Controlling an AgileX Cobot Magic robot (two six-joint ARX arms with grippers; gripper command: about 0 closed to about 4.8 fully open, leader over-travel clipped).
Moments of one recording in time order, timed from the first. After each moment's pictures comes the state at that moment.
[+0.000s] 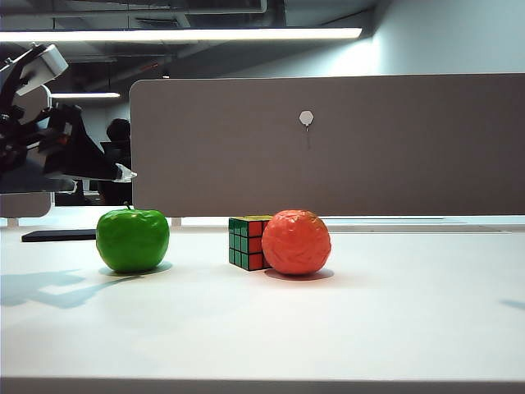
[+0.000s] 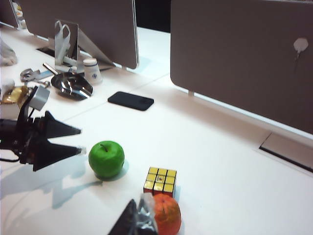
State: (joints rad) left arm -0.13 1.29 0.38 0.61 0.43 0.04; right arm 0.41 0.56 0.78 -0.31 -0.31 -0.03
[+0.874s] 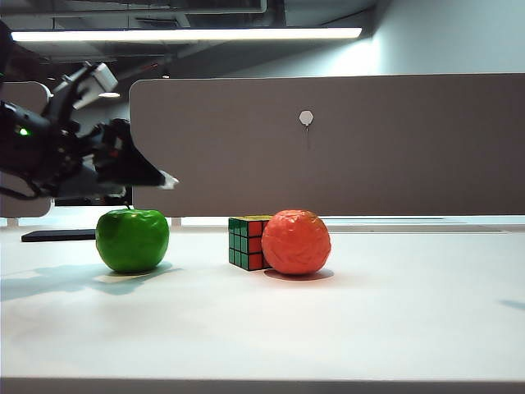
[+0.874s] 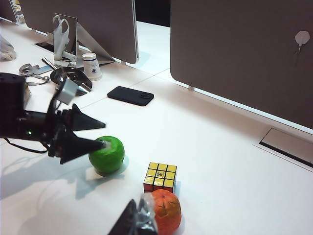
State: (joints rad) left arm -0.19 1.53 0.55 0.68 0.47 0.07; right arm 0.41 0.56 0.78 -0.33 -0.31 -0.03
